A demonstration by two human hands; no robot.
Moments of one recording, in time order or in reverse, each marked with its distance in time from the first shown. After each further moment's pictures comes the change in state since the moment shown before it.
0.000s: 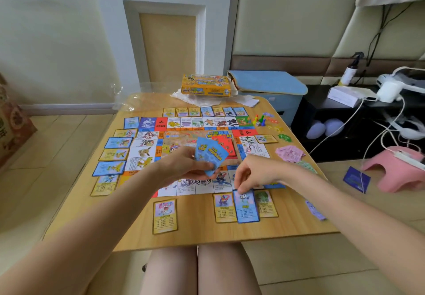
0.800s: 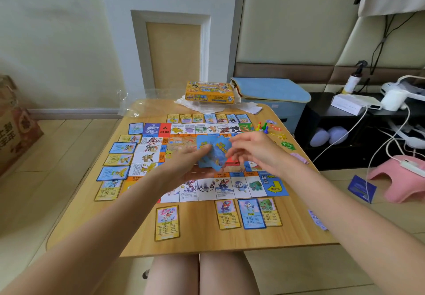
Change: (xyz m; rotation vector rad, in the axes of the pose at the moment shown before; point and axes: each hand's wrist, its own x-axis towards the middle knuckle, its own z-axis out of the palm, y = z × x) left_hand 0.003 0.009 0.004 -0.321 0.073 0.009; right_hand 0.010 -0.024 -0.020 0.830 0.432 -0.063
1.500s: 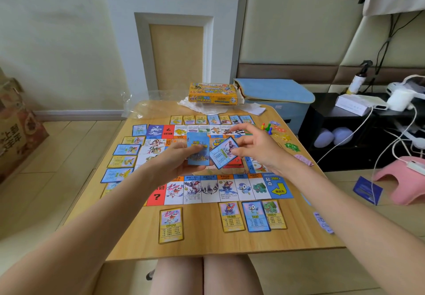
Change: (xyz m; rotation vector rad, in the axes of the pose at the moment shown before) left_hand -0.003 0.016 -0.019 -0.038 0.090 -0.042; right_hand 0.010 0.008 -0.008 -0.089 -0.051 -0.188
